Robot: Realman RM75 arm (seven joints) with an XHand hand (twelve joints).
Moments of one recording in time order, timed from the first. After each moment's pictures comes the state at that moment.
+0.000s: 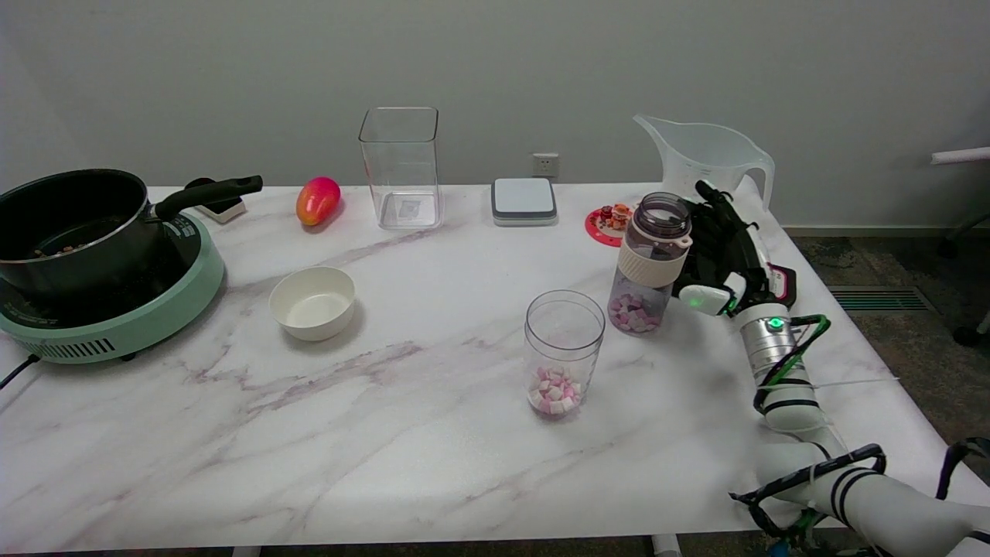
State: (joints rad) arm 0.20 -1.10 -1.88 0.56 0.75 1.06 1.56
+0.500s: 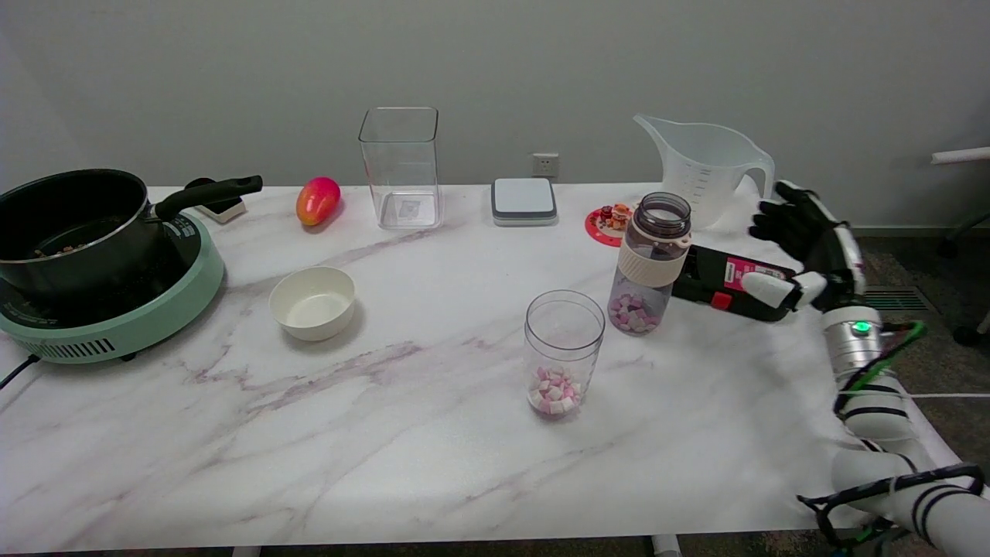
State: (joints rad) arm 0.05 -0.98 -1.68 0.64 0.74 1.03 1.53
